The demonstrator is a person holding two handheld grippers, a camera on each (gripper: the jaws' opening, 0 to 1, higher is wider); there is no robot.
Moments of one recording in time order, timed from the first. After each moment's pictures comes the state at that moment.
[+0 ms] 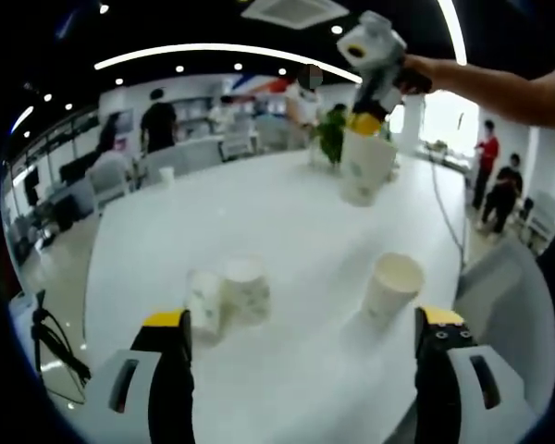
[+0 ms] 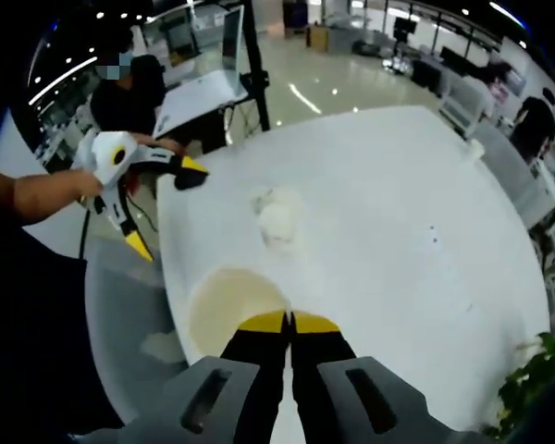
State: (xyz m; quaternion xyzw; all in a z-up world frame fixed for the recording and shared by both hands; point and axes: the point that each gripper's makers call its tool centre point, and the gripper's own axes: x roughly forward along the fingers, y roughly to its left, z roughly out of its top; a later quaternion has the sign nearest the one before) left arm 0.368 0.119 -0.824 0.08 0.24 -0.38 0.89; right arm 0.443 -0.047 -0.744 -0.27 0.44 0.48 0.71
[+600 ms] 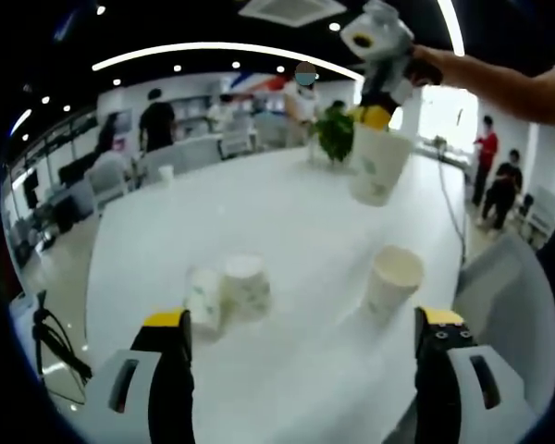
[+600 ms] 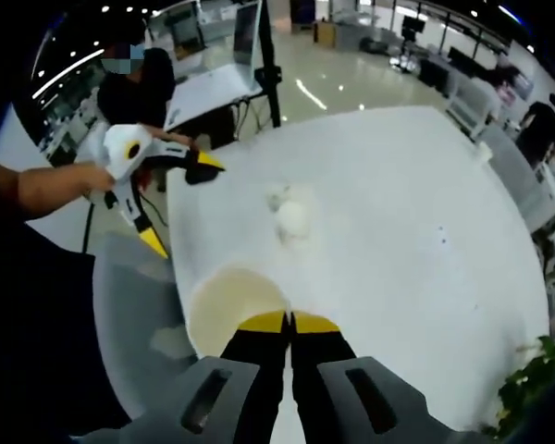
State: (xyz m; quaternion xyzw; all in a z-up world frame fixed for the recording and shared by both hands) left arm 0.366 0.125 -0.826 0.08 0.25 -0.38 0.89; right arm 0.422 -0.036 -0.742 -0.27 0.45 0.49 0.70
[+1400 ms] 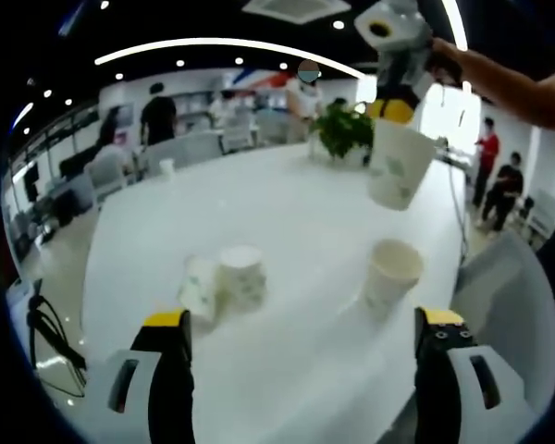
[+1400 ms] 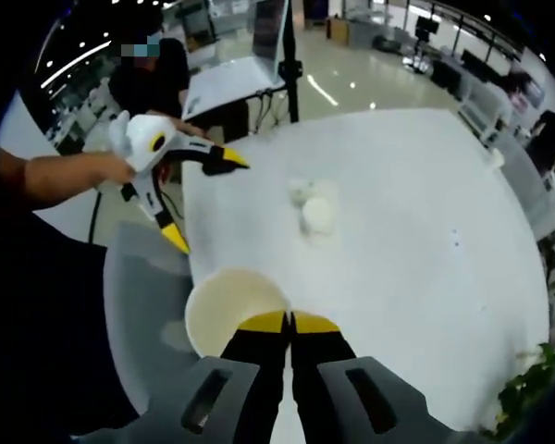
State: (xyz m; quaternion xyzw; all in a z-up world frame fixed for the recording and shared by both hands) left arm 0.364 0.128 -0.832 0.08 0.26 -0.37 0.89; right arm 0.392 -0.018 -0.739 -0.29 0.45 0.50 0.68
